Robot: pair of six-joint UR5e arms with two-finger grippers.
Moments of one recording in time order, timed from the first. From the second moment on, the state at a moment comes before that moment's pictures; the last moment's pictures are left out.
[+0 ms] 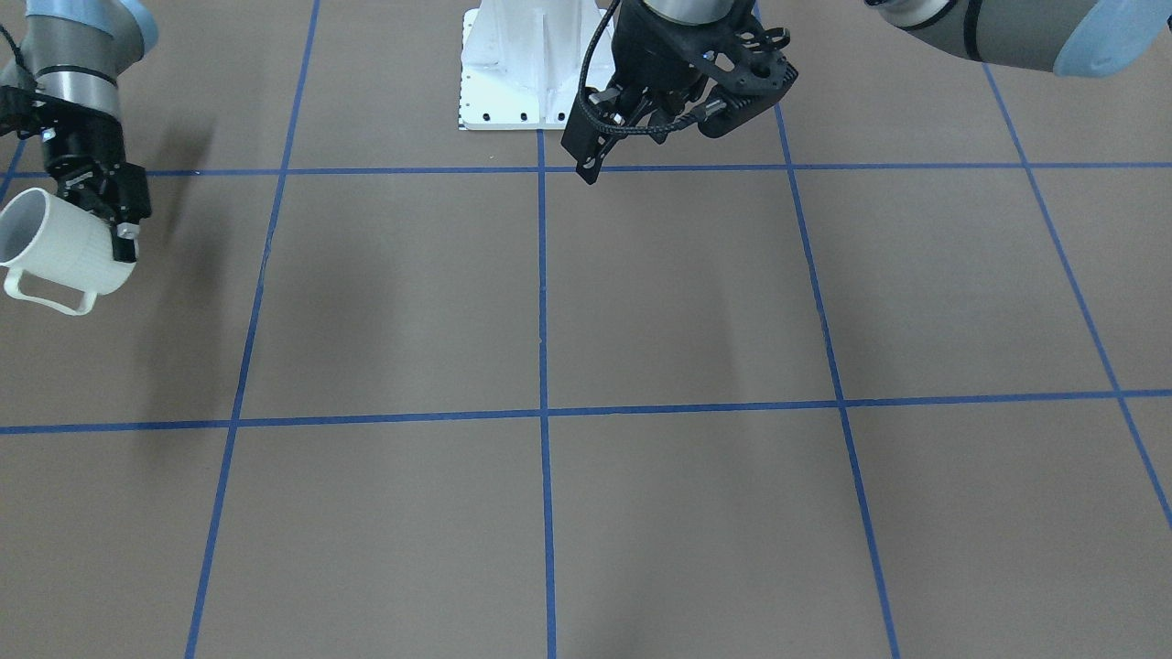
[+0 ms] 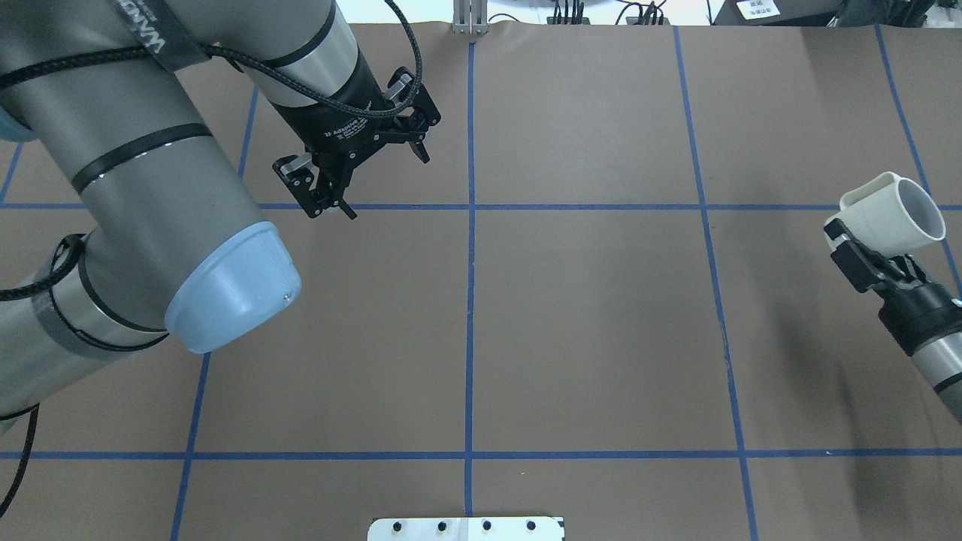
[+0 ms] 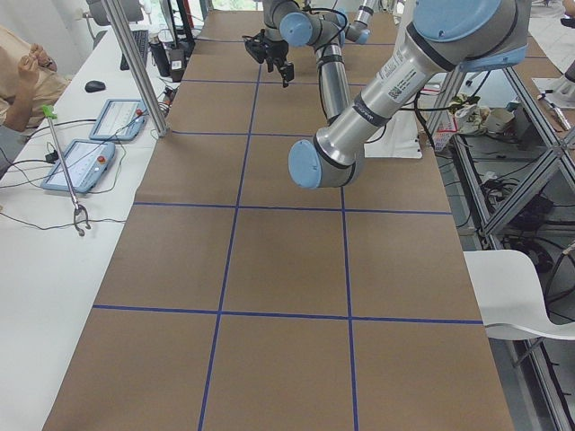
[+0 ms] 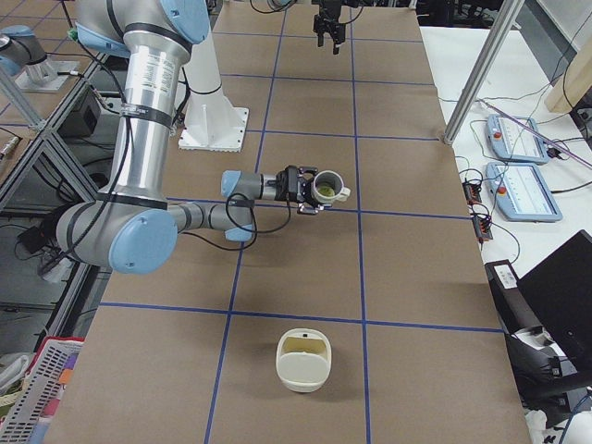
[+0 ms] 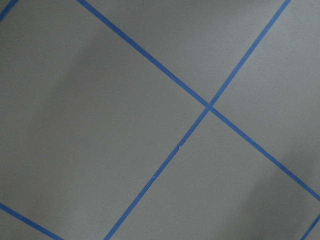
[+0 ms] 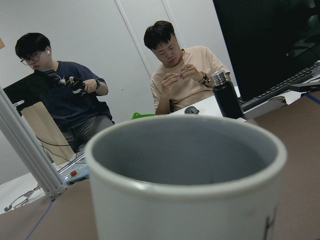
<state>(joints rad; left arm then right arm) -0.77 -2.46 -1.94 -1.13 -2.14 -1.74 0.38 -1.87 1.64 0.12 0.69 1.31</state>
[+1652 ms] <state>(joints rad) -0.72 -2.47 -1.92 -1.12 -2.06 -1.68 0.41 -2.00 1.06 0.90 0.75 1.84</state>
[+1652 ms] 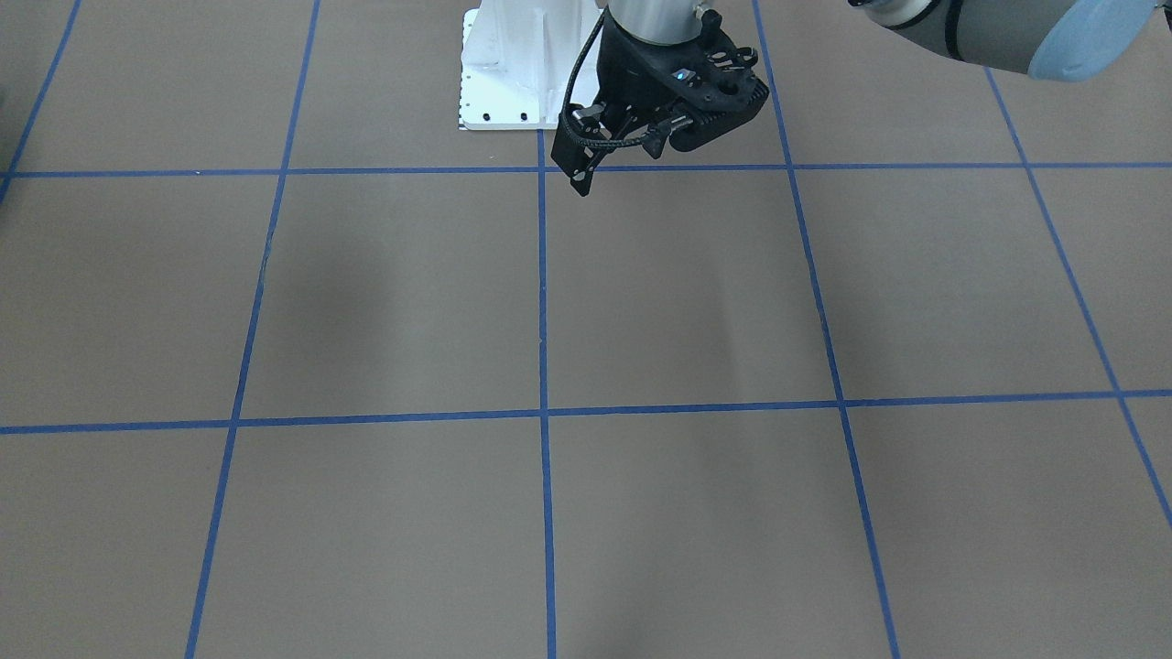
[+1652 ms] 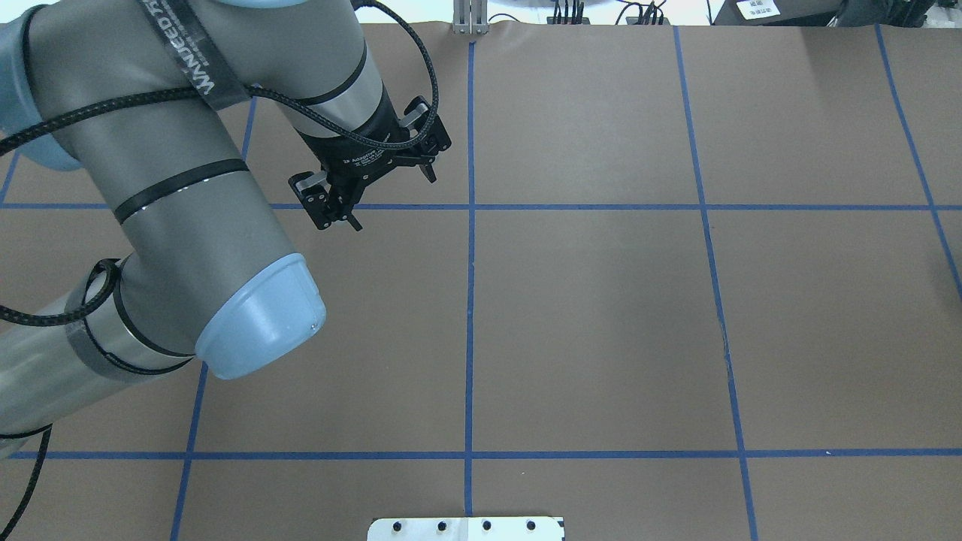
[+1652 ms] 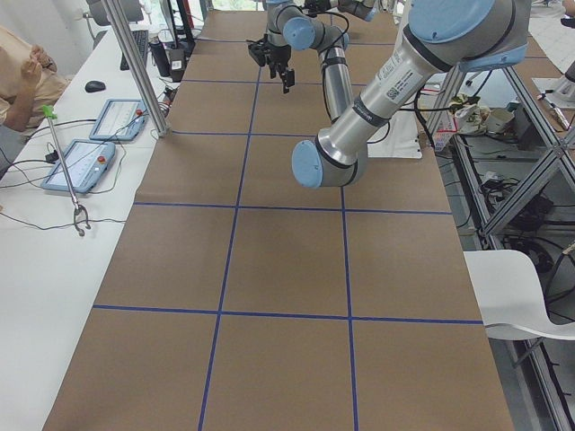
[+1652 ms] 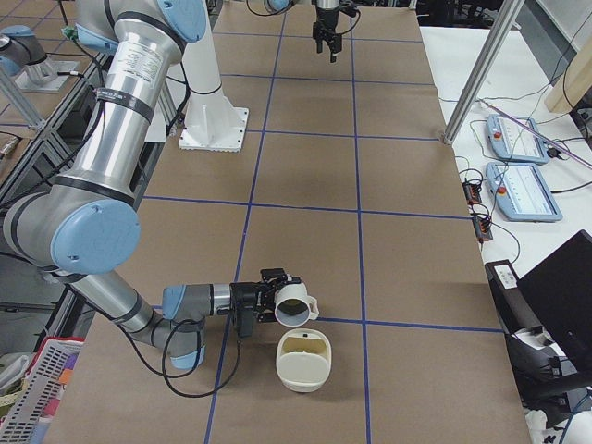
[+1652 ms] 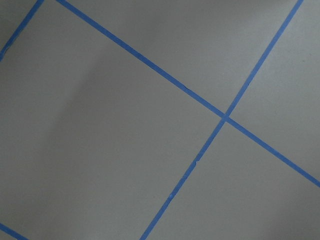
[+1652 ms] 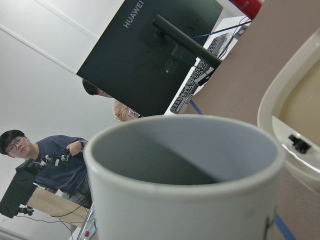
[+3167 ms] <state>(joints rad) -0.71 -2.47 -1.92 -1.12 -2.05 -1.68 0.68 -1.94 0.98 0.99 0.97 2.27</state>
